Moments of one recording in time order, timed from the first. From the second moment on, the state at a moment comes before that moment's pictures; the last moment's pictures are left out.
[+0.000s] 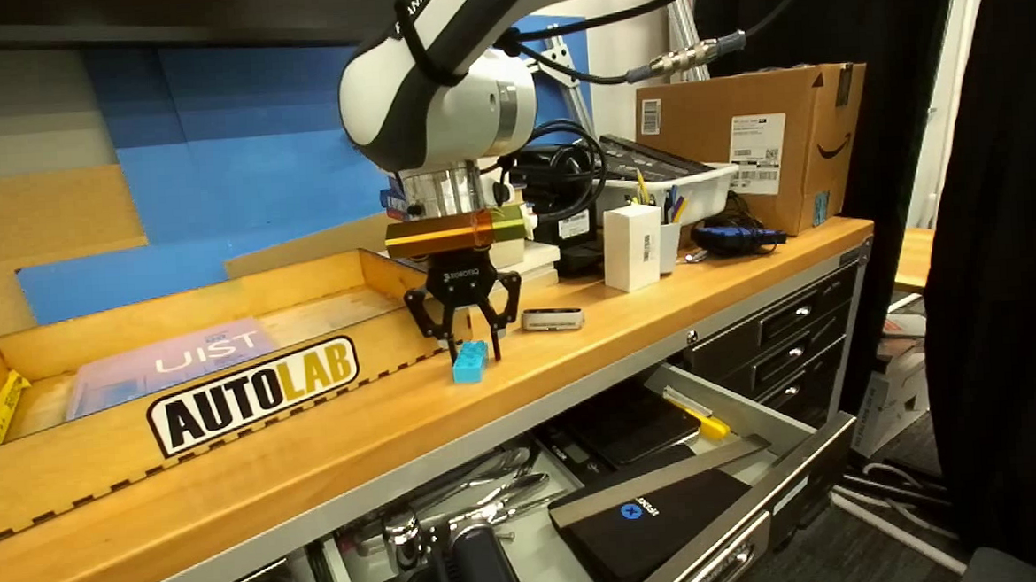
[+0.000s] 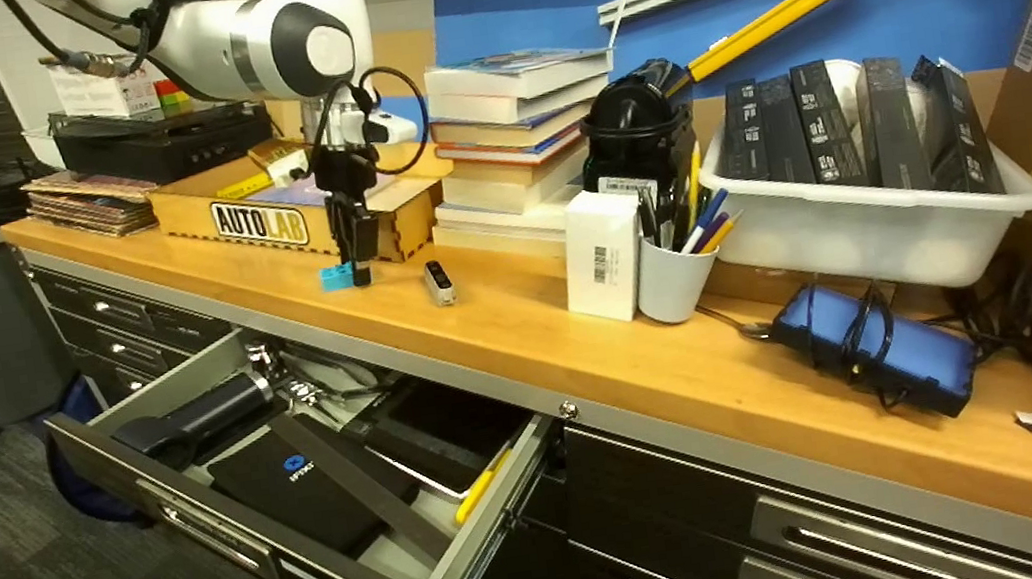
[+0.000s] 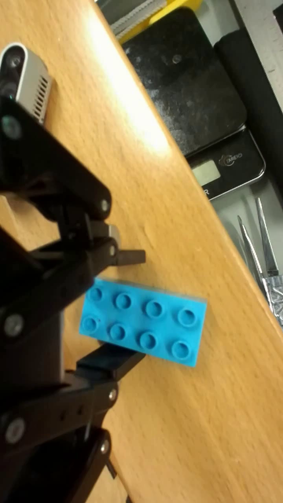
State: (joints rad) arm 0.19 0.44 -0.01 -1.63 0.02 1.93 0.66
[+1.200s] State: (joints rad) arm 0.06 0.17 -0.03 -2.17 0.05 2.02 0.35
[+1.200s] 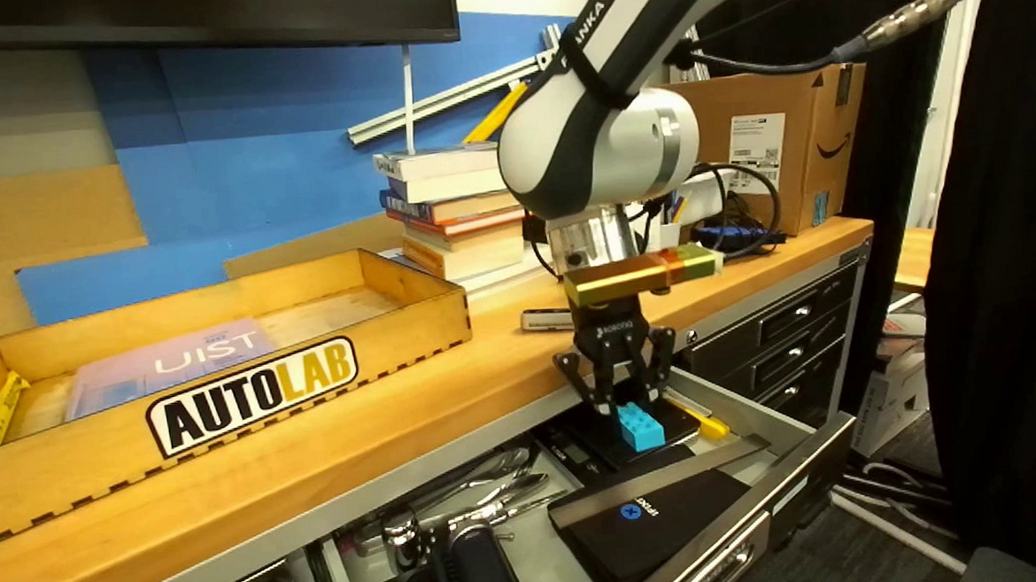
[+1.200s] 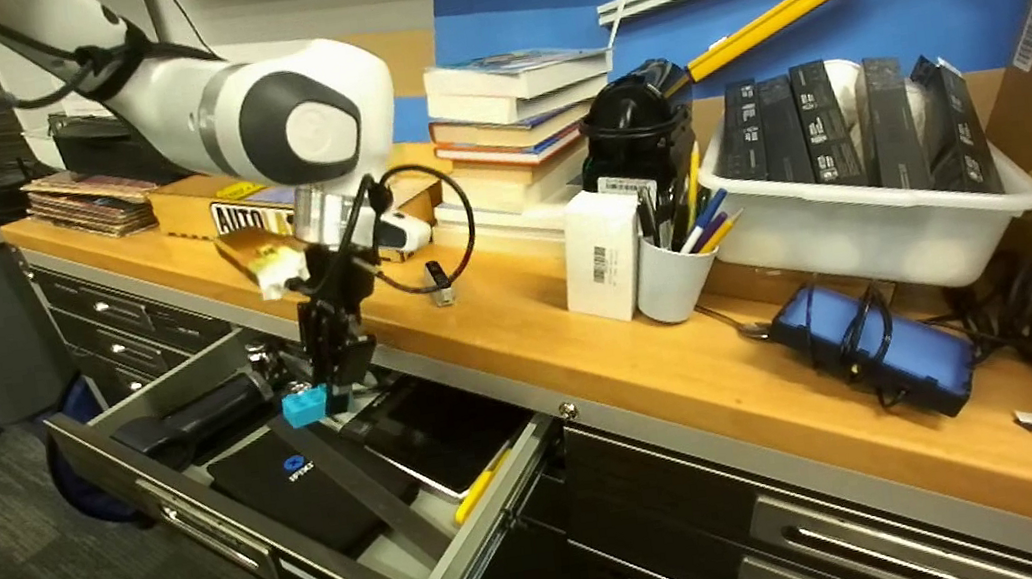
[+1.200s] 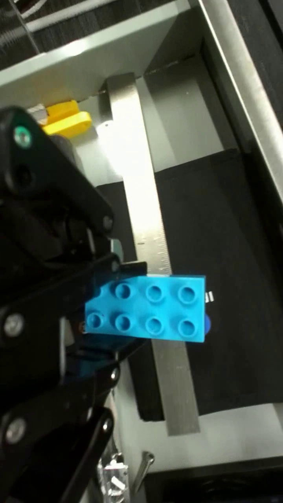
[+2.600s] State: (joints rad) arm -0.01 -0.29 -0.03 -2.75 0.02 2.37 0.26
